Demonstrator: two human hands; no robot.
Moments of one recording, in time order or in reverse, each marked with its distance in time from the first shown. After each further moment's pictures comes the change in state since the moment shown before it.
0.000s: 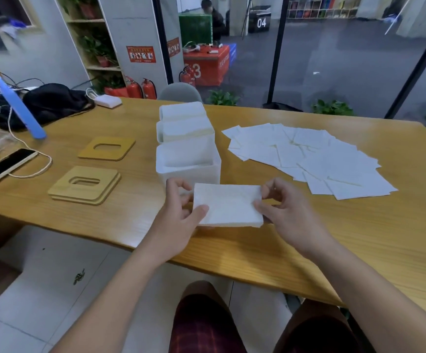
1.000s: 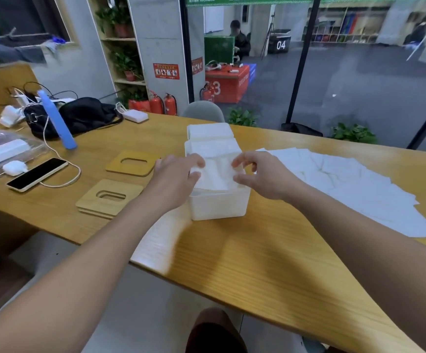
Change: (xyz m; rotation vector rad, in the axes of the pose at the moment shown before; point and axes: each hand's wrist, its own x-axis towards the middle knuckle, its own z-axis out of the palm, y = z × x) left_hand 0.114 0.037 -0.099 0.977 0.165 0.174; right_hand 0.164 -0.066 0.053 -0.513 -0.205 -0.211
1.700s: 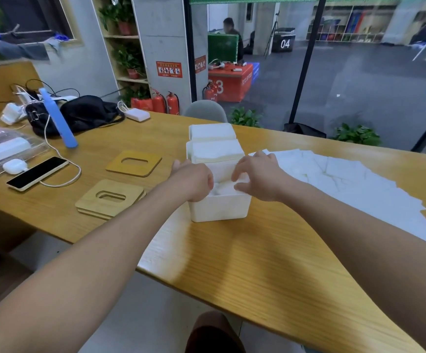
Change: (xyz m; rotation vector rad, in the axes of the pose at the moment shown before) left_hand 0.047 0.025 0.022 0.339 -0.357 -0.114; right_hand 0.033 0.015 0.014 -0.517 -0.053 -0.186
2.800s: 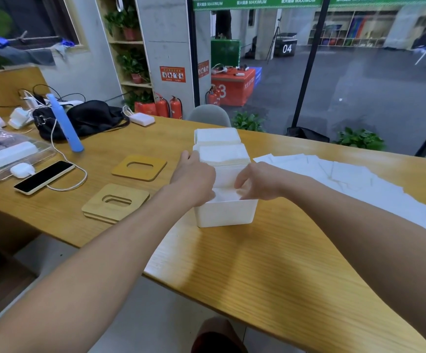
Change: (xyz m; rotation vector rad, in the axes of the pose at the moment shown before) left_hand -0.005 -0.005 -0.006 0.323 0.171 0.080; right_hand 0.016 -0.012 -0.015 0.099 -0.301 0.104
